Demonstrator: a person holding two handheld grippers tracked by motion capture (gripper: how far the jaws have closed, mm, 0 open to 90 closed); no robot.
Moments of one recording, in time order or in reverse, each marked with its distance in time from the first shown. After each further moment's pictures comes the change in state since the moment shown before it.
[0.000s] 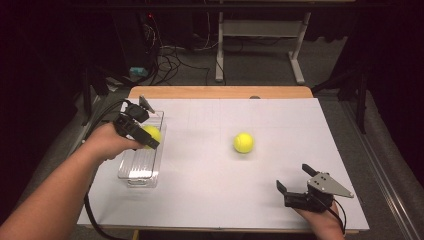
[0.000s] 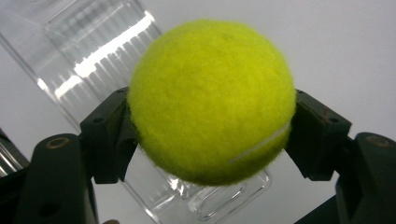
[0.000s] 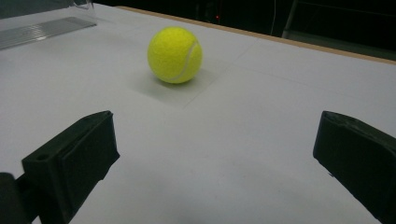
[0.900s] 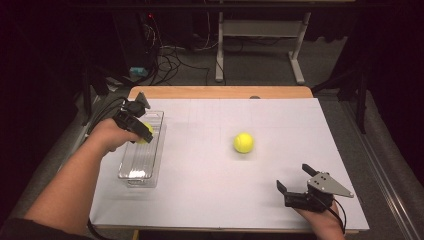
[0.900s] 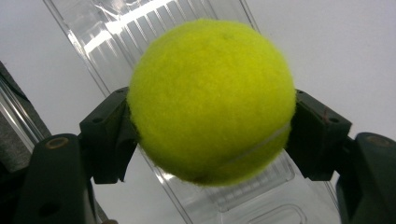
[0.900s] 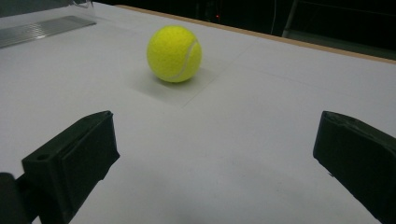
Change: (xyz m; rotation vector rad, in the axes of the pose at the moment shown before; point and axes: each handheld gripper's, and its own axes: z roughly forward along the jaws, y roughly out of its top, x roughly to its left) left arm 0.038 0.018 0.035 0.090 0.072 -0.126; right arm -0.001 0.000 0.001 0.001 0.000 -0.003
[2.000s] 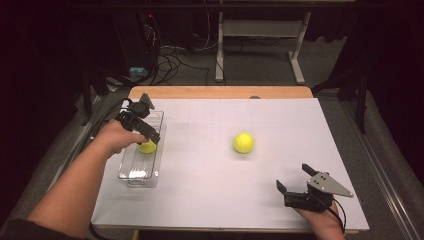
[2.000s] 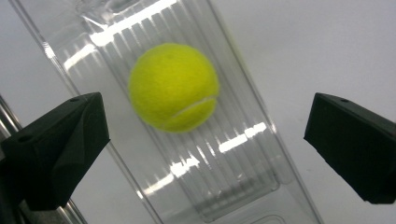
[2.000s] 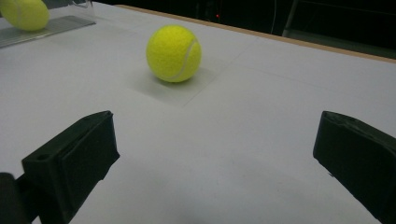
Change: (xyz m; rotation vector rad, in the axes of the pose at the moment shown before) left arm -0.016 0.001 -0.001 -0.029 -0.016 0.008; right arm 0.000 0.000 0.001 0.001 0.001 0.004
